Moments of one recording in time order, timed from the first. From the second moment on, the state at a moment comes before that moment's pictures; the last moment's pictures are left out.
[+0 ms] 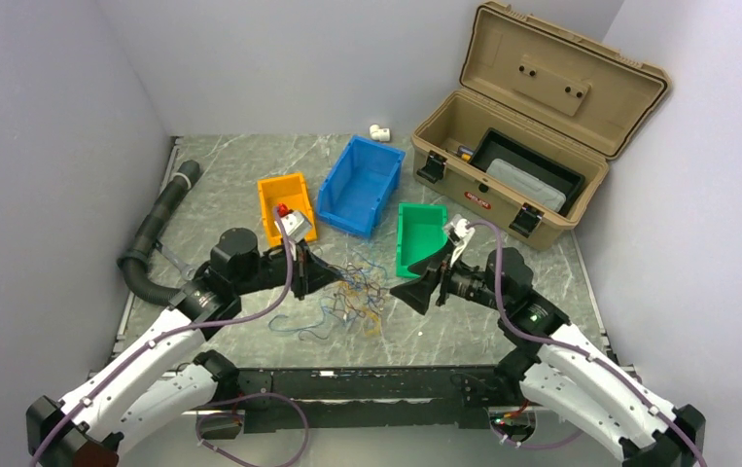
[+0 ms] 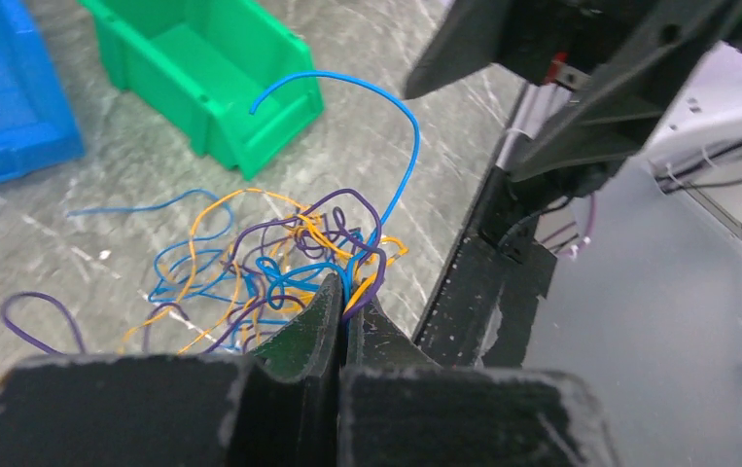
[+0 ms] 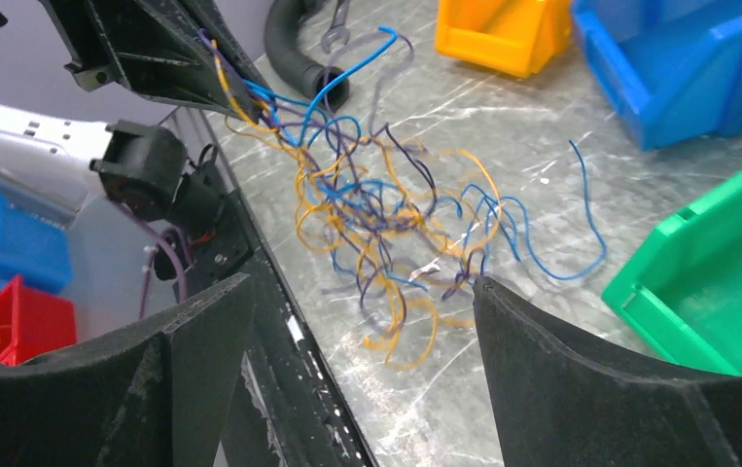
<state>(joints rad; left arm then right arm) -0.60 0.78 0.65 -0.12 0.54 -0.31 0.66 0.61 0.52 -0.07 -0.40 0.38</state>
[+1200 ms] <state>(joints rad) -0.71 0.92 0.72 -0.07 0.57 -0.28 0.71 0.74 0.58 0.25 -0.42 0.48</state>
